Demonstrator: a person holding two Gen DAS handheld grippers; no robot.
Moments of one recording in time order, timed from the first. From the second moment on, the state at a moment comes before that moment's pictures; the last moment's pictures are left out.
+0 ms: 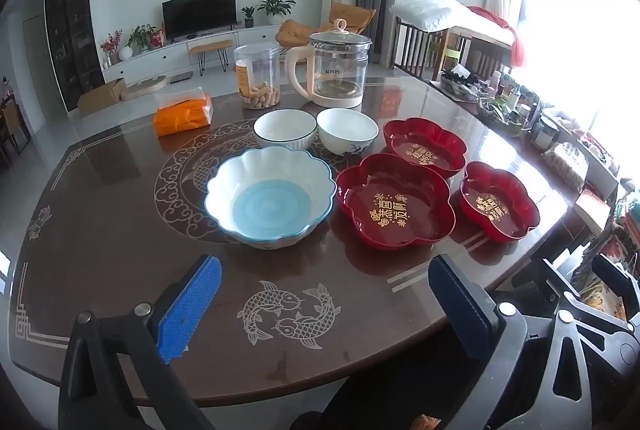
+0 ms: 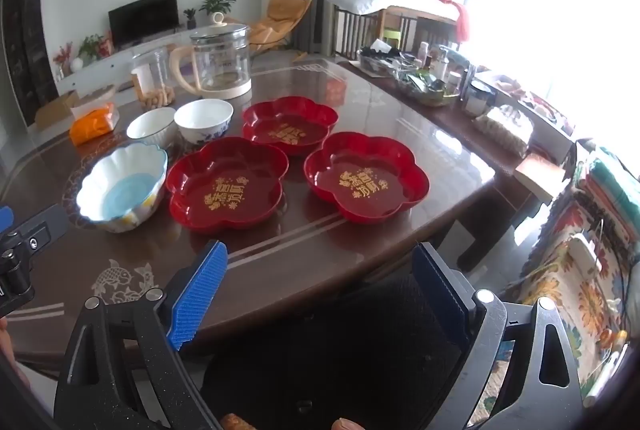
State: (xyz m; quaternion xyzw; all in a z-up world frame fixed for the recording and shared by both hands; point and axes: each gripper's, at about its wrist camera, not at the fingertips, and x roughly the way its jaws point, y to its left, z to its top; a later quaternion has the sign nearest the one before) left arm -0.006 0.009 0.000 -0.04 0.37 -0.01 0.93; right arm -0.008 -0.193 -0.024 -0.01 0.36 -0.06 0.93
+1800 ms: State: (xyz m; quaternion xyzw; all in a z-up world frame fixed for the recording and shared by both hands) left arm -0.004 0.003 -0.018 -0.03 0.40 0.01 0.91; right arm -0.019 -0.189 -0.030 -0.02 0.36 -0.05 0.93
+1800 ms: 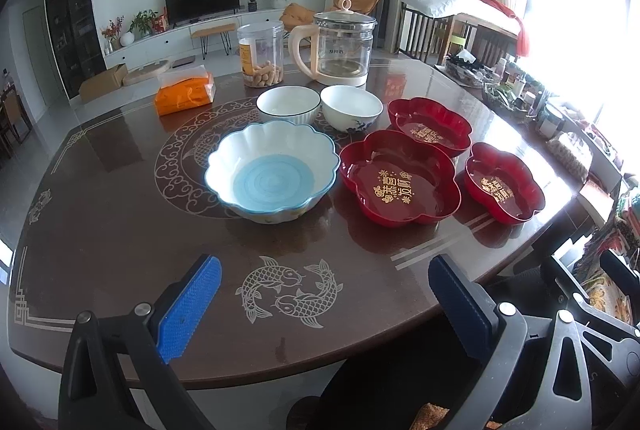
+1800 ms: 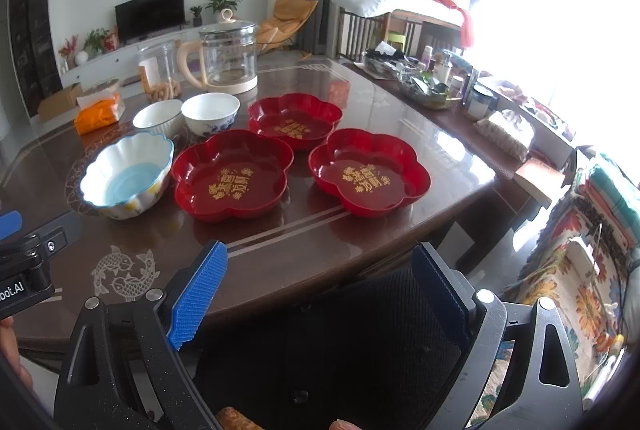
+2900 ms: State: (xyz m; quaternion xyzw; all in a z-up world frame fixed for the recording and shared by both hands) left arm -0.005 0.004 -0.022 -0.04 0.41 0.00 0.91; right arm -0.021 -0.186 -0.037 -0.02 0.37 -0.04 0.93
